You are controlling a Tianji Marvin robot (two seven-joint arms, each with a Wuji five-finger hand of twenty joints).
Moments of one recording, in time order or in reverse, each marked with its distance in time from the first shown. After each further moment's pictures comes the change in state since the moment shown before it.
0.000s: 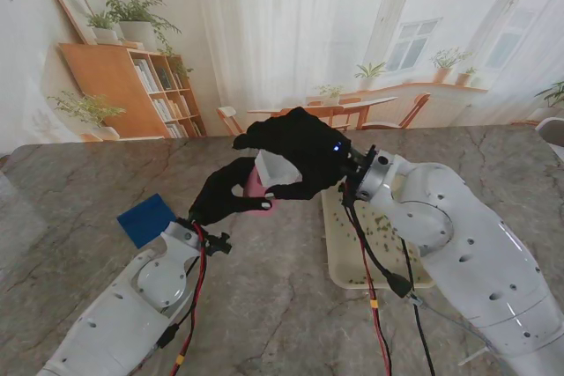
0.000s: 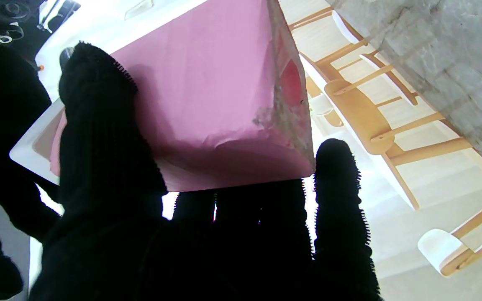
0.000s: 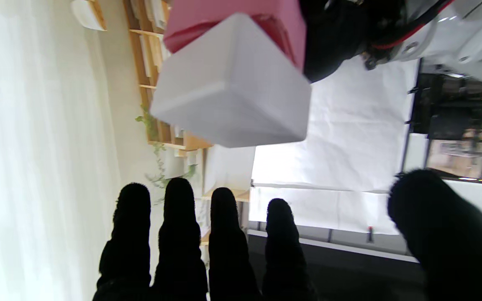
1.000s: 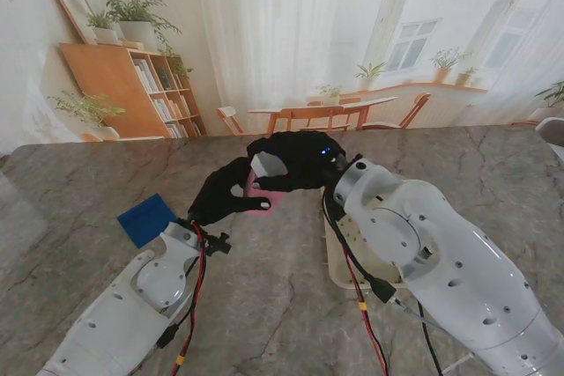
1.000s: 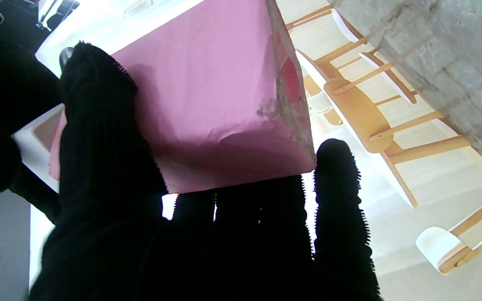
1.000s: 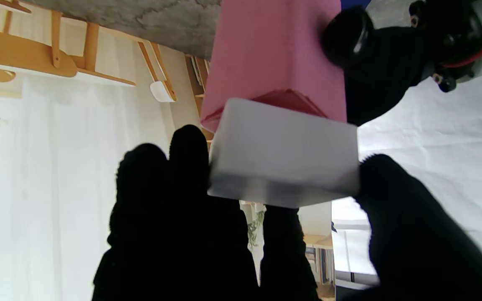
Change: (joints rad) left arm 0.002 0.000 -0.003 0.000 0.000 -0.002 0.004; right arm -0.026 0.005 -0.100 -0.140 0.011 0.488 0.222; left_hand 0.000 0.000 -0.001 0.000 0.000 0.000 0.000 0.011 0.000 0.000 0.000 -0.006 0.000 0.000 0.000 0.000 0.000 0.000 0.000 0.000; right_hand 0.348 0.069 -0.348 0.091 0.250 -0.028 0.090 0.197 0.276 -0.006 0.062 0.281 0.392 -0.097 0.546 0.366 0.619 -0.163 0.391 0.468
